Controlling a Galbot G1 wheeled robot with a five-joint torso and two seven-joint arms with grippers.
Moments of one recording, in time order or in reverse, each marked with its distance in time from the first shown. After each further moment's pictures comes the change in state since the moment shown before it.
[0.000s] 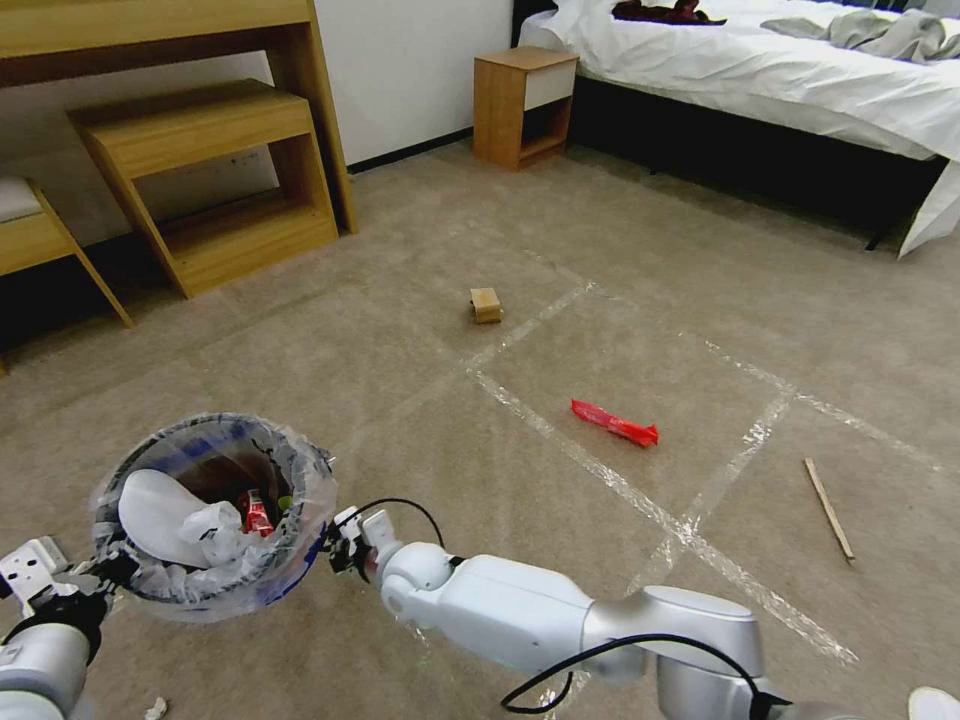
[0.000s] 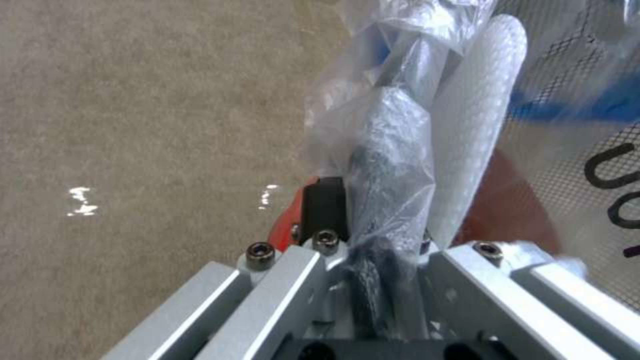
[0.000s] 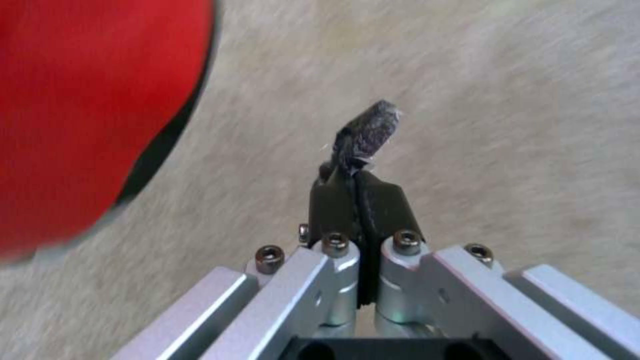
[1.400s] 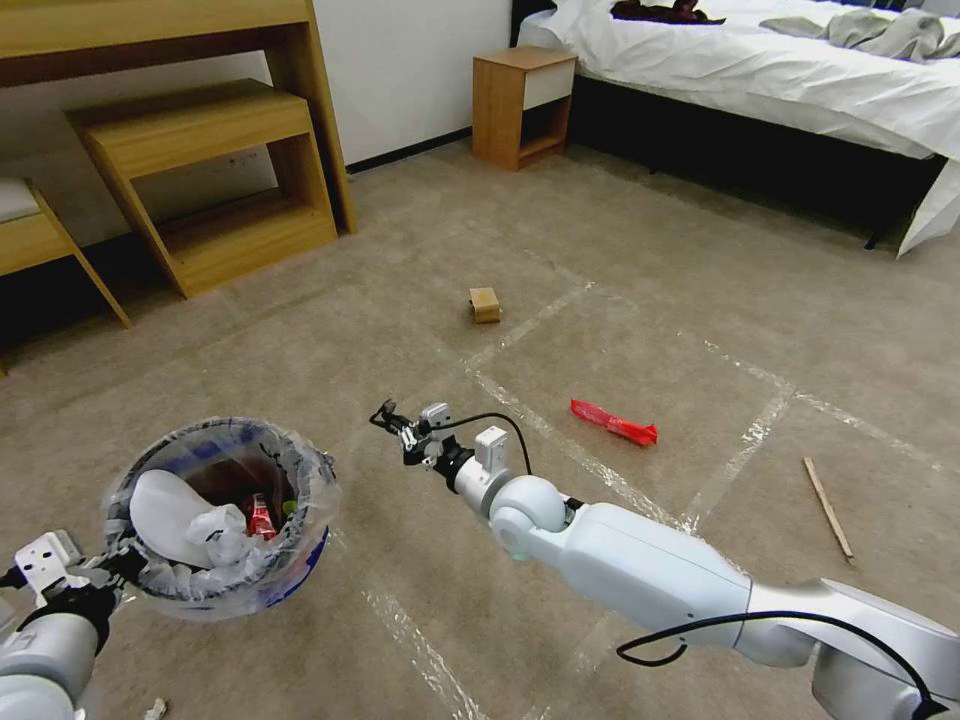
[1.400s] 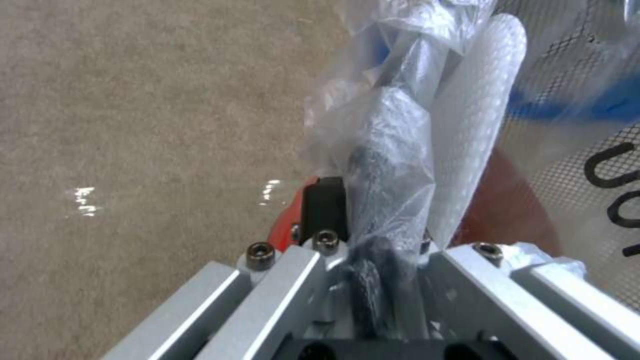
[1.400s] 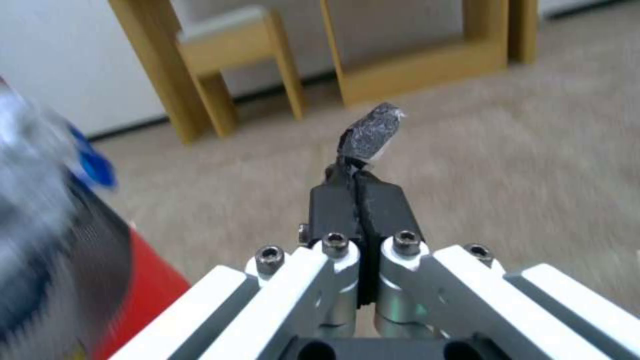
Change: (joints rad) left arm -0.020 0.038 0.020 0.037 0.002 0.013 -0.002; right arm 0.009 -0.353 0.230 0.433 -0.065 0.273 -0.142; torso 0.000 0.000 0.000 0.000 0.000
